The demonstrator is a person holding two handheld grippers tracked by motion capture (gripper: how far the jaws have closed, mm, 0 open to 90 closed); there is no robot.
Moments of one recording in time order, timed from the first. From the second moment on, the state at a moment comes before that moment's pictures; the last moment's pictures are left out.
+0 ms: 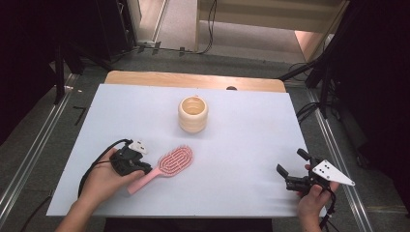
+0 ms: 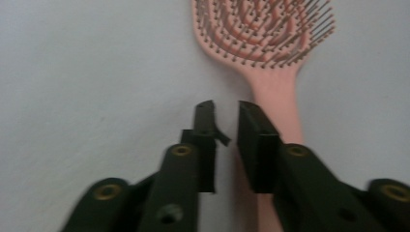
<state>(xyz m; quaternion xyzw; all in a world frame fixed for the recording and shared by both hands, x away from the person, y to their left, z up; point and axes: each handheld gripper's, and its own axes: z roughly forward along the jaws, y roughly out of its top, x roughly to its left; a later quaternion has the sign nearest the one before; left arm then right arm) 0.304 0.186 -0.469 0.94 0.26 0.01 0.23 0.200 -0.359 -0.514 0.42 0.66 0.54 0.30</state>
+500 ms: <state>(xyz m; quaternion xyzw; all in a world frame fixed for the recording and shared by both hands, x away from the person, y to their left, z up) 0.295 0.169 -0.452 0.94 0.29 -0.01 0.20 0.201 -0.359 -0.514 0.42 0.66 0.54 0.30</state>
